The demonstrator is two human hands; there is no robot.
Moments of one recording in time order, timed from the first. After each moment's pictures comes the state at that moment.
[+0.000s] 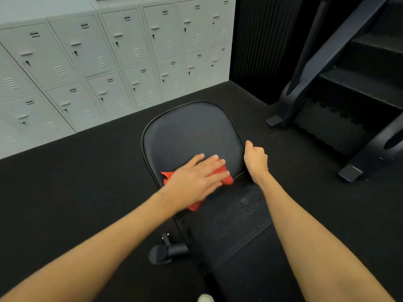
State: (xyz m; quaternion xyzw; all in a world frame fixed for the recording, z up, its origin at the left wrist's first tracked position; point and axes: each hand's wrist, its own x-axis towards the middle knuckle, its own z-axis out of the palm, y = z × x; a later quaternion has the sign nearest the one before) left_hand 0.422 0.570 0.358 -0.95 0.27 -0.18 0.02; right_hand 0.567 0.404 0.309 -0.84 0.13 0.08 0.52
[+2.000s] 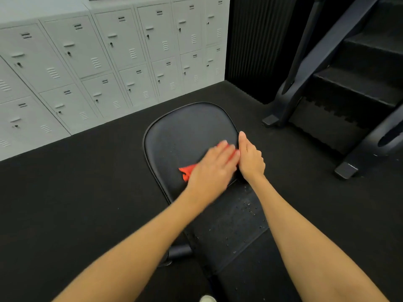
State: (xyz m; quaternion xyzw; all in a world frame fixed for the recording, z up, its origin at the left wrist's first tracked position) left_hand 0.455 0.537 0.346 -0.94 0.19 -0.27 -0.02; right_hand 0.549 0.422 0.320 -0.89 0.05 0.03 0.45
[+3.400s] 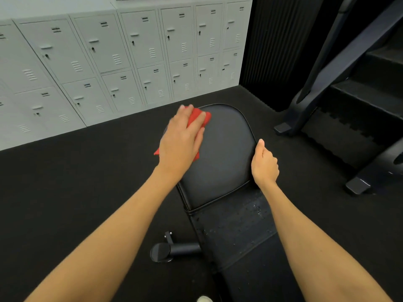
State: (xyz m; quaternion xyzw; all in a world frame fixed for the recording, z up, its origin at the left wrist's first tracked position) left_hand 0.445 0.614 0.404 -0.94 -0.04 -0.31 -0.11; right_hand 0.541 0.424 0.321 -0.89 0.09 -0.04 0.44
